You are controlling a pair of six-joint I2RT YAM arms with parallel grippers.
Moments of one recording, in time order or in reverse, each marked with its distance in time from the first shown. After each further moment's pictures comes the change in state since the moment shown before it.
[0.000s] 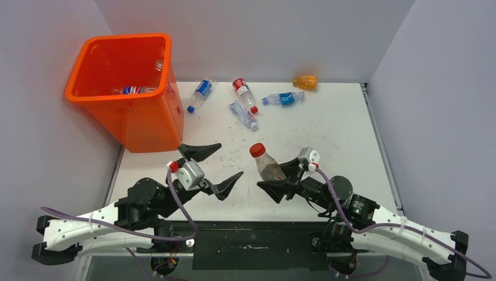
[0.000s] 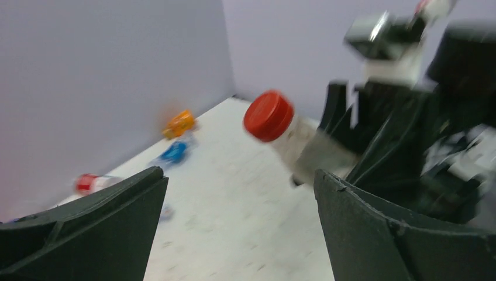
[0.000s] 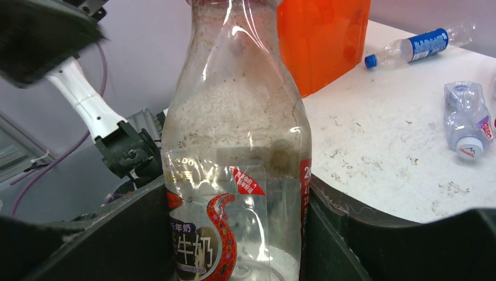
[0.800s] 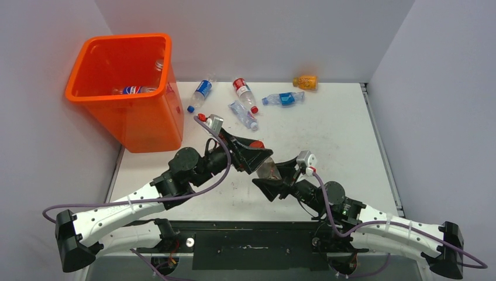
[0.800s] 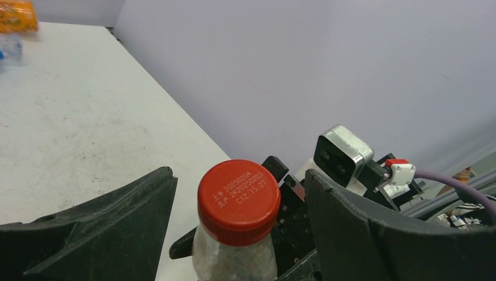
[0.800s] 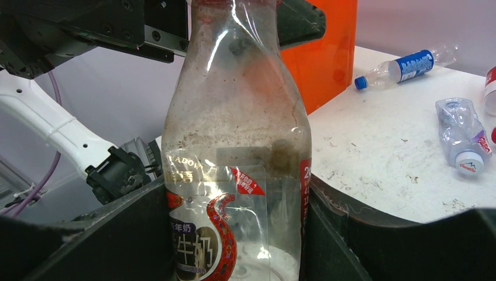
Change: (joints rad) left arm 0.310 0.352 0.031 0.325 0.333 -1.025; right arm 0.037 0.069 -0.171 0.367 0.113 0.002
